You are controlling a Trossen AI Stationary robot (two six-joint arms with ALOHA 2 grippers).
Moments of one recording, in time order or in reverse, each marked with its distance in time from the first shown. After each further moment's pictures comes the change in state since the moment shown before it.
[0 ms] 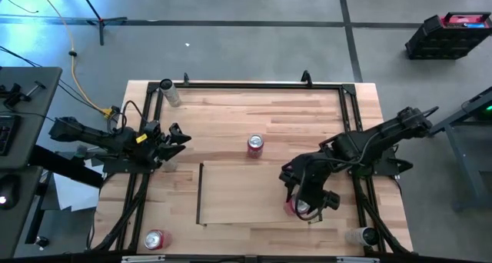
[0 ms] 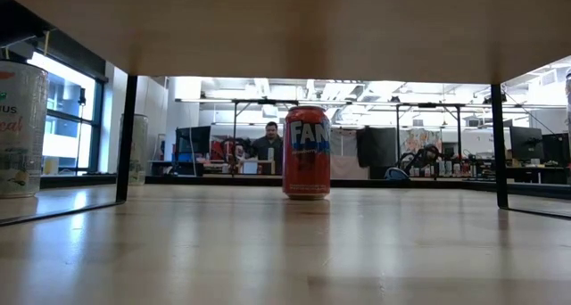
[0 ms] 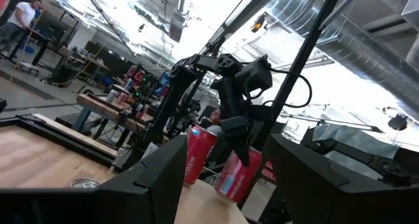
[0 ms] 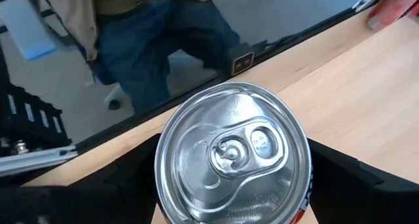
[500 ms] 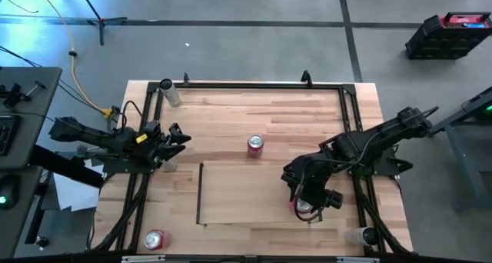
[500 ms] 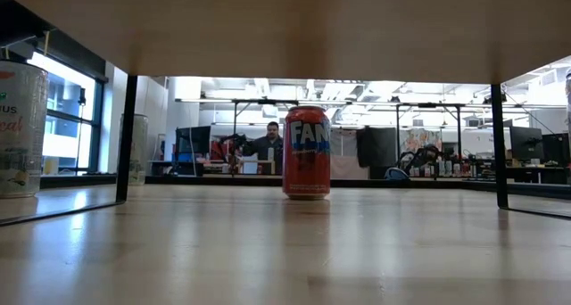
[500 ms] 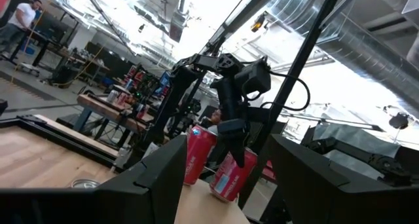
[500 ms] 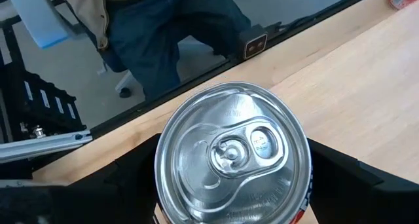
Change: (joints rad) left arm 0.000 0.000 0.000 -0.001 0.000 0.006; right arm 0.000 0.000 0.000 -0.065 -0.004 -0.002
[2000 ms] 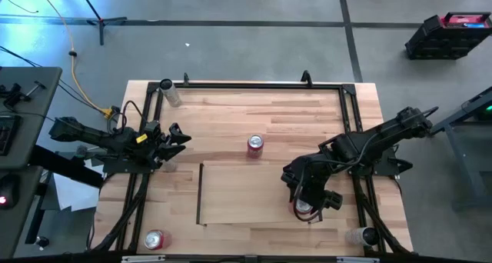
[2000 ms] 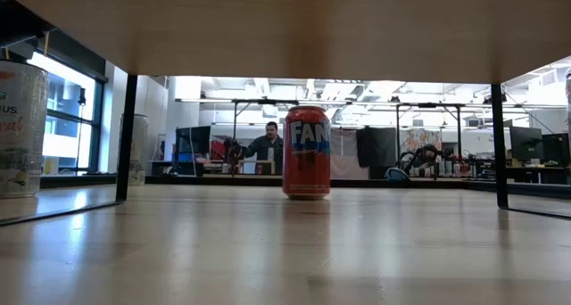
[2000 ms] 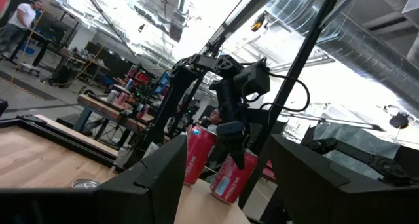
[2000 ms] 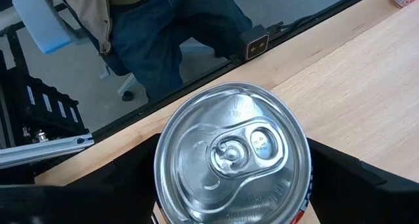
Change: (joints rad) left arm 0.000 0.000 0.000 0.000 0.001 0.001; right arm 0.000 0.000 -0.024 0.025 -0.009 0.016
